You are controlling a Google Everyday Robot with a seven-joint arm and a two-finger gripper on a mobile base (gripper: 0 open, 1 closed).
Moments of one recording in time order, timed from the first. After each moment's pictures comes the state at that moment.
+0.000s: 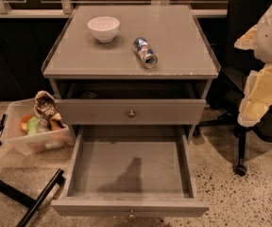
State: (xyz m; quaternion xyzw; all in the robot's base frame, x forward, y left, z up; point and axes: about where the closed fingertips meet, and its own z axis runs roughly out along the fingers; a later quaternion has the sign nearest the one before) arm 0.438 -0.216 0.977 -0.60 0.78 -0.04 0.16
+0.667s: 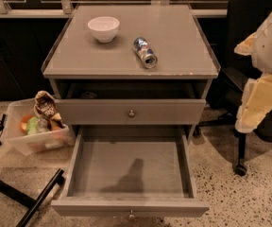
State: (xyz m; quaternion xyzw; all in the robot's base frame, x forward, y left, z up) arm 0.436 -0.217 0.965 -0.60 0.78 -0.04 0.16
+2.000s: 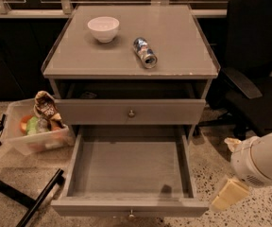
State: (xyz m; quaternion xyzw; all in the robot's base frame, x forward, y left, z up) arm 0.374 -0.232 0.739 -0.50 0.85 0.03 0.19
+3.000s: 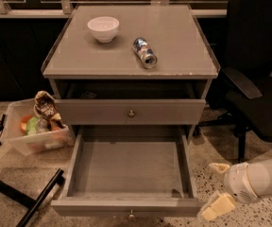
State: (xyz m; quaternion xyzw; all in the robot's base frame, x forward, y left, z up) arm 0.376 -0.221 0.626 -0.45 0.83 0.23 0.24
